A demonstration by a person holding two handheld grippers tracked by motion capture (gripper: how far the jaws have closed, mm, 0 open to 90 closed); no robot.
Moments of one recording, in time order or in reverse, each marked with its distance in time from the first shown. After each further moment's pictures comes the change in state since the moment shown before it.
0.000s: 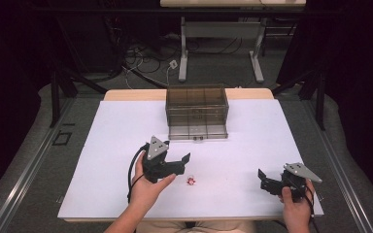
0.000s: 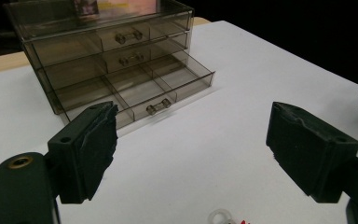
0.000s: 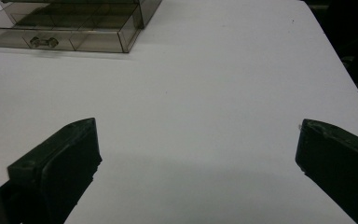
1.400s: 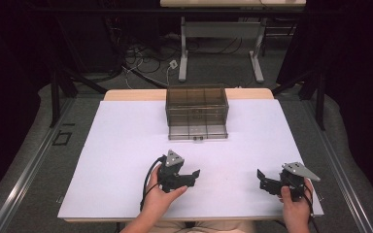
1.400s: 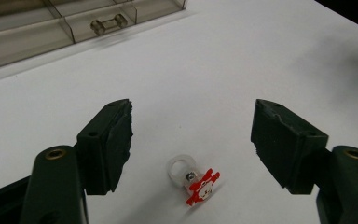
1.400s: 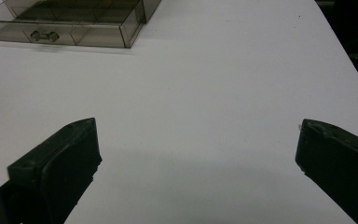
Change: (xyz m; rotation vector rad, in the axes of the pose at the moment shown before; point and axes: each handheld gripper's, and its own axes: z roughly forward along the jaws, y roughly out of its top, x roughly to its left) left arm -0.021 -0.042 0.038 0.205 -0.085 -0.067; right arm 0.000 0.000 0.003 0.023 0.014 -0.014
